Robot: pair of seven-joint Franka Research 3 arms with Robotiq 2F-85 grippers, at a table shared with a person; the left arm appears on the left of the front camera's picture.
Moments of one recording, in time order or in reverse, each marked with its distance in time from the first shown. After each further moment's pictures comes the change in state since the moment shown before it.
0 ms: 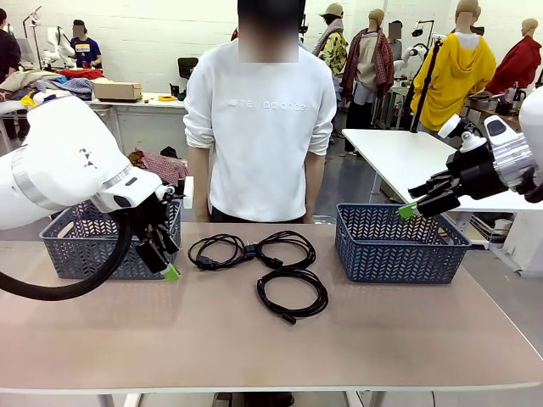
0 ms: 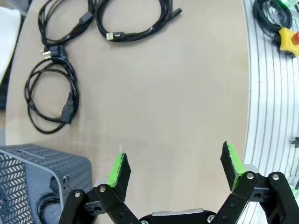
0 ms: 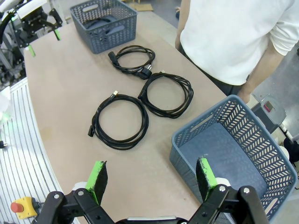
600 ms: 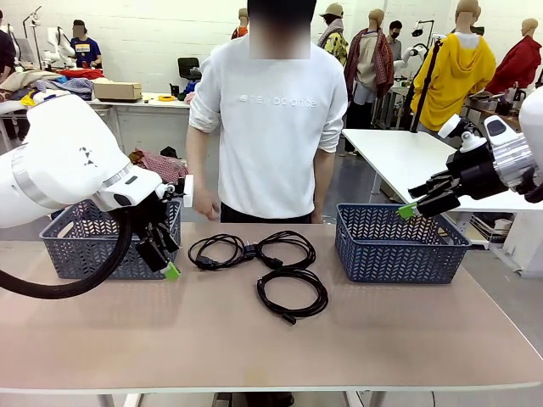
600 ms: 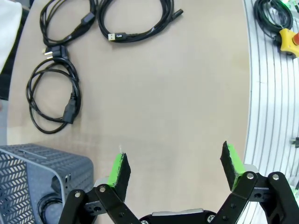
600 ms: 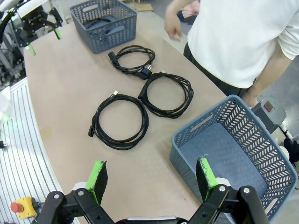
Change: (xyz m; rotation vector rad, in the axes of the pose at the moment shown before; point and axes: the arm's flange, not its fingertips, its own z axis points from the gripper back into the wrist) left arm 0.001 0.001 0.002 0.004 -0.002 0.000; right arm 0.000 0.000 0.000 0.000 0.000 0.000
